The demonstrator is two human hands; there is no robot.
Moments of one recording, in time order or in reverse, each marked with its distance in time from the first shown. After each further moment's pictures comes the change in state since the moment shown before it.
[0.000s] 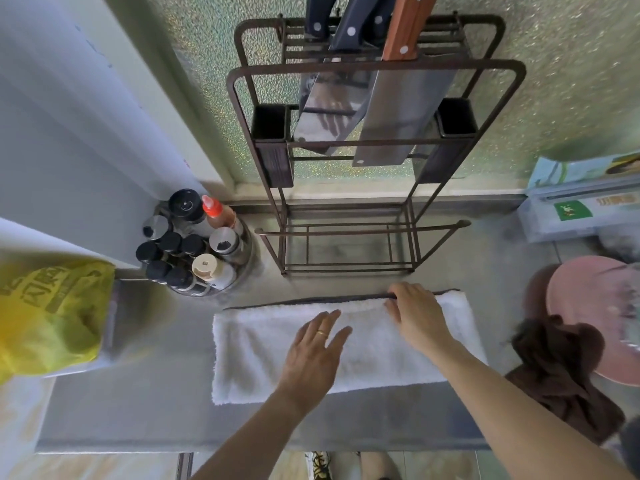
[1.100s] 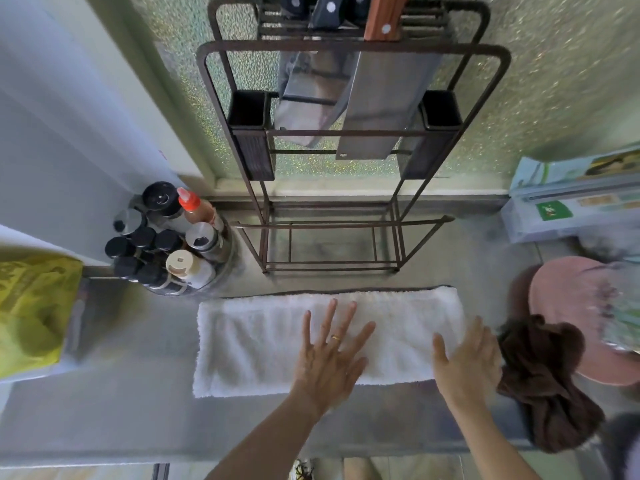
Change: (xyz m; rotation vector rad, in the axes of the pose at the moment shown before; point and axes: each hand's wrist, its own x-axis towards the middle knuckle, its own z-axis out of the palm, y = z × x) left_hand 0.018 0.046 0.026 0.119 -0.089 0.002; right_hand -0.098 0.045 0.003 0.124 0.157 0.775
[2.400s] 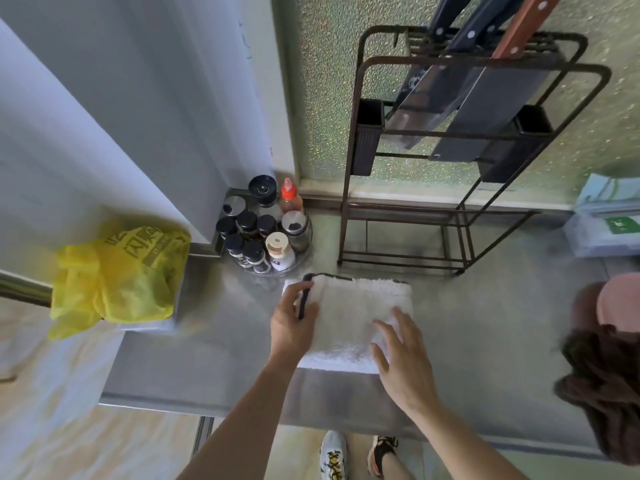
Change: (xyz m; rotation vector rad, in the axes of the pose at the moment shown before) left_hand -0.081 -0.143 -0.073 -1.078 0.383 -0.723; right_hand -0.138 -0.131 0.051 0.064 -0.181 -0.714
